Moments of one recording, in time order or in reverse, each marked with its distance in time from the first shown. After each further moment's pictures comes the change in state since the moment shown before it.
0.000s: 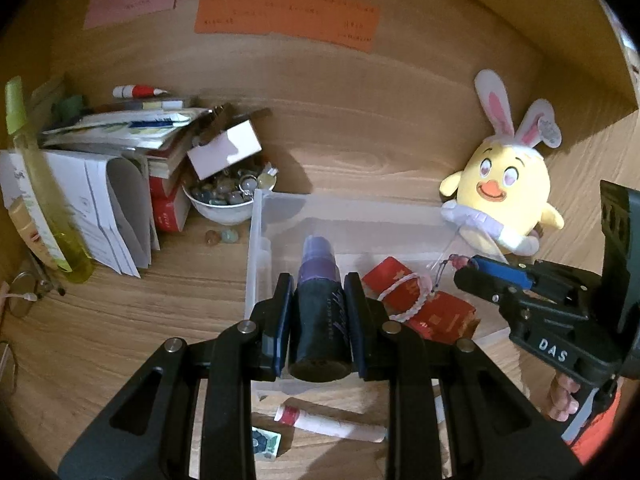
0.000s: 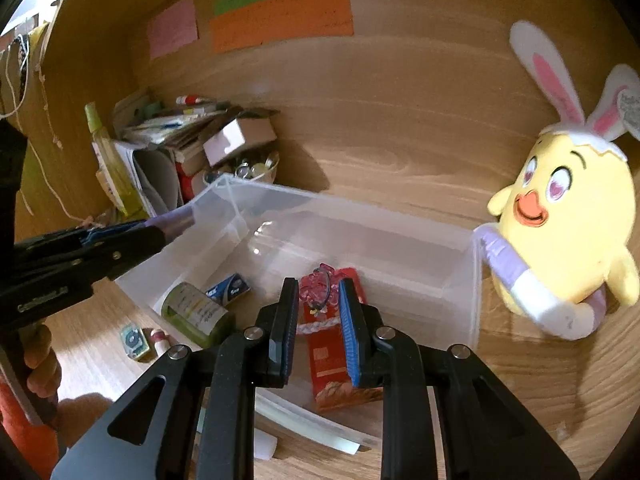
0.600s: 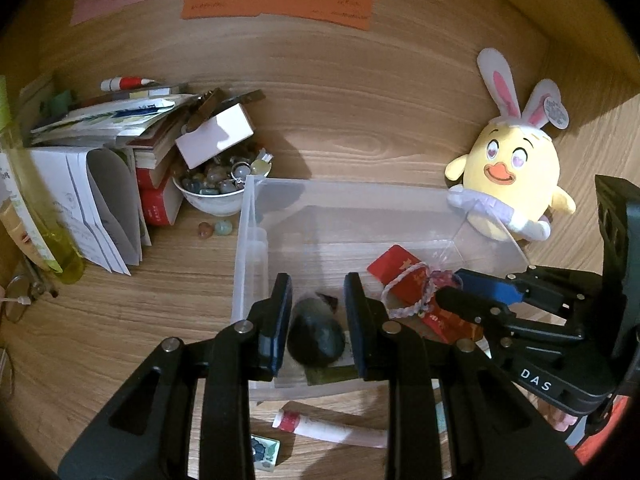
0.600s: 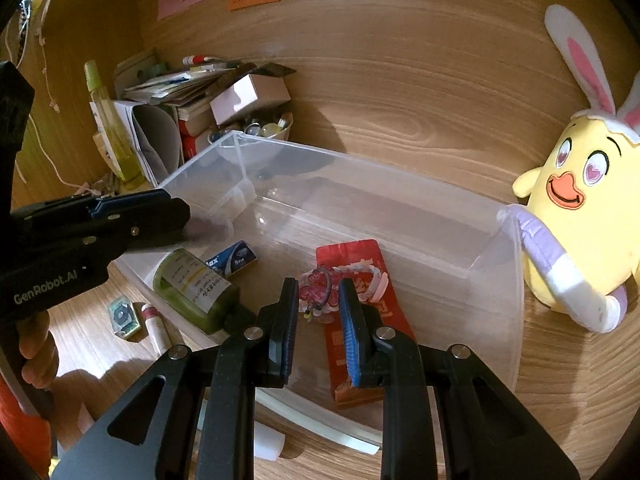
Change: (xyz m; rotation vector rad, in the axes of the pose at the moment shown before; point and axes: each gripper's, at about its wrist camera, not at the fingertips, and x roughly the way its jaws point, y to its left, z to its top) left arm 0.017 -0.004 -0.004 0.033 0.027 0.010; right arm 0.024 0.013 -0.011 -0.042 0.085 0.003
